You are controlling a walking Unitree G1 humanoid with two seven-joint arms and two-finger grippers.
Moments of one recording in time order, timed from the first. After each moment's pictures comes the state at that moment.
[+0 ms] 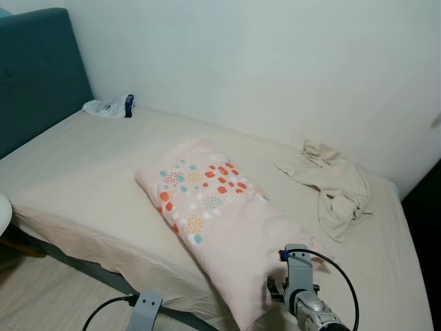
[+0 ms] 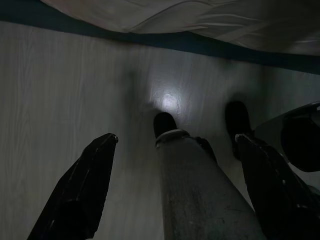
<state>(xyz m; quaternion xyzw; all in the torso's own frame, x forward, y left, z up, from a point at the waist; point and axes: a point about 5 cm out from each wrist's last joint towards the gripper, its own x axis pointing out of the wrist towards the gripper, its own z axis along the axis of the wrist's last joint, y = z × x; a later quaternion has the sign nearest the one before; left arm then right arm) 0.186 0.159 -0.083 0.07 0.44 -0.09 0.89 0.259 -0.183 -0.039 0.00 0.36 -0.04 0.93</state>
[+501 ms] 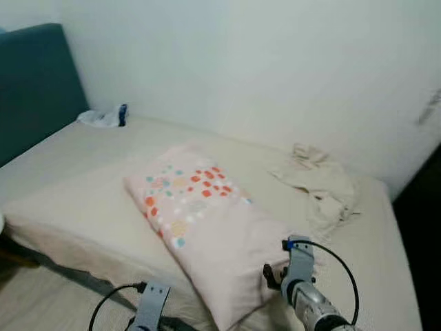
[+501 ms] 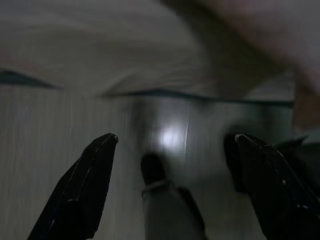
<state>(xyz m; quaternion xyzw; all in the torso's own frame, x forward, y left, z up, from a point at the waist) 0.214 0.145 -0.067 0.06 0.38 -0.10 0.92 0.275 -0.177 -0.026 0.08 0.33 -0.02 0.94</state>
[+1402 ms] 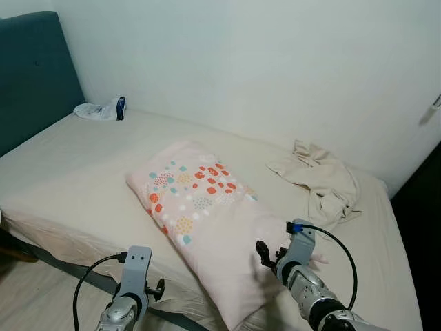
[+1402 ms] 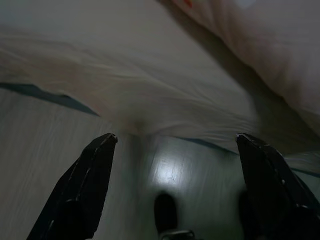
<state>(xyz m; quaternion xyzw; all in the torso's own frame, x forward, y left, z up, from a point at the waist) 0.248 0.175 -0.040 0.02 0.30 -0.02 0.95 0.298 -0.174 -0.005 0.19 0.28 -0.01 0.94</state>
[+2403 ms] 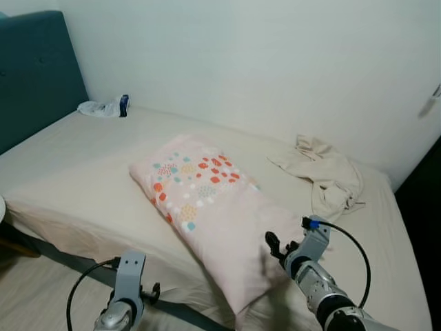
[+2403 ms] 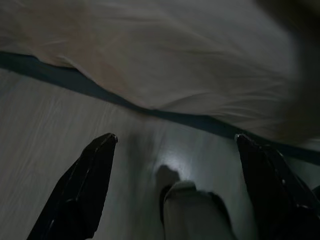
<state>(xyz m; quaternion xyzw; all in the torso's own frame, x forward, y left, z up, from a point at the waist) 0.241 0.183 -0.044 0.01 0.31 -0.01 0.95 0.305 -0.194 0.007 0.25 0.24 -0.04 0.94</state>
